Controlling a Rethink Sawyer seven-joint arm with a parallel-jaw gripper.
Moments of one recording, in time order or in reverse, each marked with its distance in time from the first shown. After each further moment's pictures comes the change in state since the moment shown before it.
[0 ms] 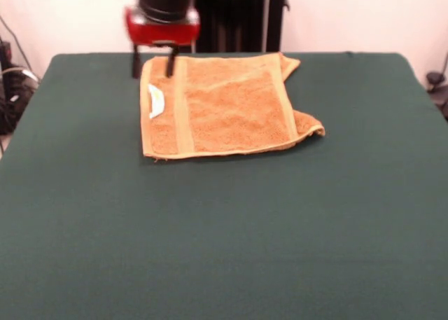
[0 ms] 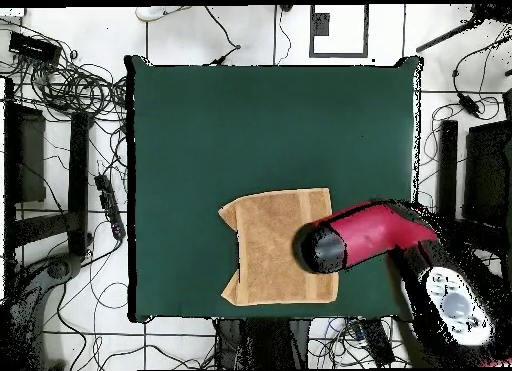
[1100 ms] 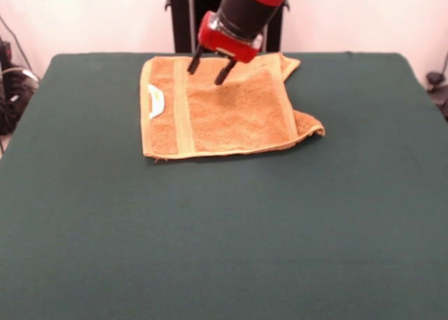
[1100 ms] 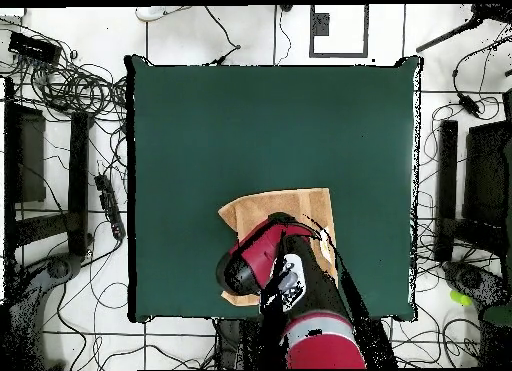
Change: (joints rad) arm 0.554 0.191 -0.455 -0.079 0.010 -0.135 0.668
